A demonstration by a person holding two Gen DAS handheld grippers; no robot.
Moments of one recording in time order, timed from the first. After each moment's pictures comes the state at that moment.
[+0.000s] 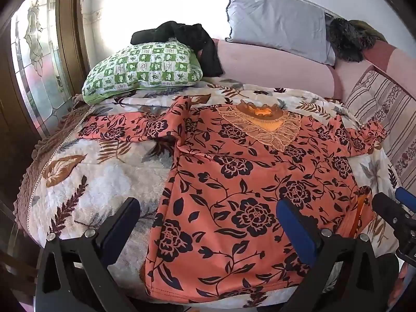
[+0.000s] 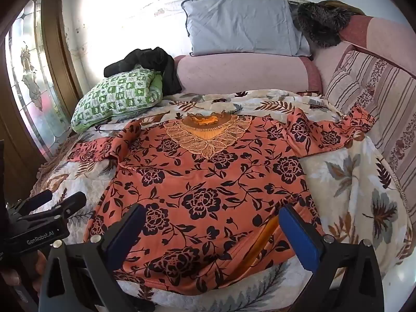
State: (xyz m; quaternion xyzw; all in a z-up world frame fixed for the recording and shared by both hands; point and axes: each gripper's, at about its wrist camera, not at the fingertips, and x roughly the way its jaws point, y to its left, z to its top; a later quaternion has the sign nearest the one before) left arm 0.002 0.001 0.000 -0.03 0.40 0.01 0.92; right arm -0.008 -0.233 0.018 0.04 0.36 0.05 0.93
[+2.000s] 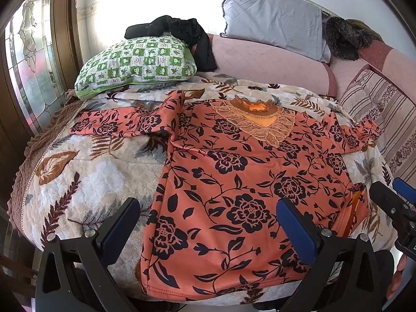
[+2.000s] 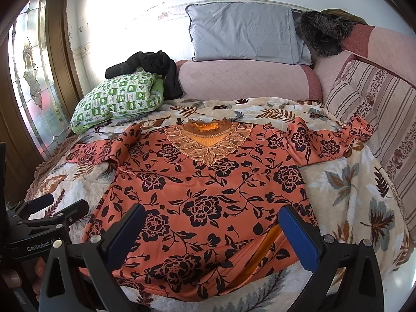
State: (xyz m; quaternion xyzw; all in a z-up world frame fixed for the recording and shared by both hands) left arm 0.001 0.004 -0.003 -0.03 0.40 0.00 0.92; right arm -0.006 -0.223 0.025 0.02 0.34 0.04 0.94
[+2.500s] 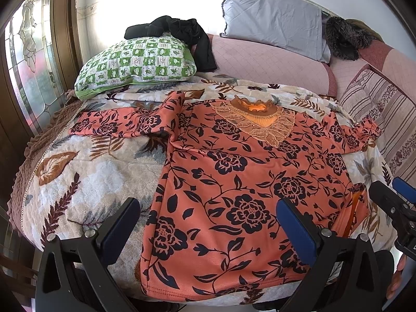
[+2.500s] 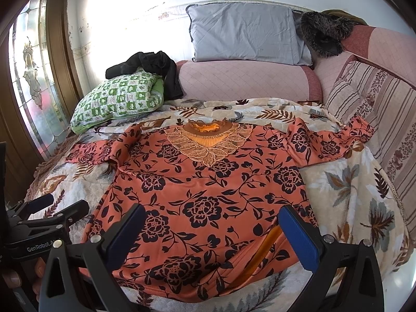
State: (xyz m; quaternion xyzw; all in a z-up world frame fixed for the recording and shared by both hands) left arm 0.001 0.003 -0.002 -0.03 0.40 0.00 0.92; right arm -0.004 -0.223 0.025 0.02 0.34 0.04 0.94
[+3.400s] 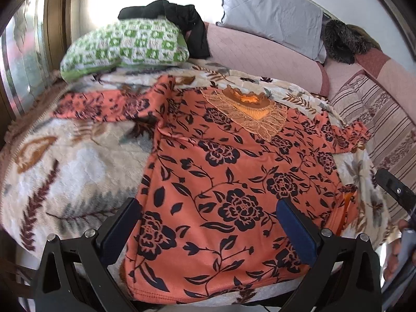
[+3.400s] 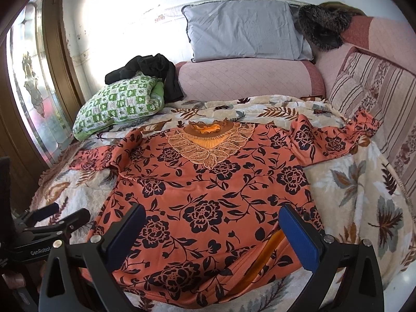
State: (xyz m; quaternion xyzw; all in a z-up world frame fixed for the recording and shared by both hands) left arm 0.023 0.029 -0.028 -0.10 0.43 -0.06 0.89; right arm 0.015 -0.259 0.018 0.09 0.35 0.07 0.93
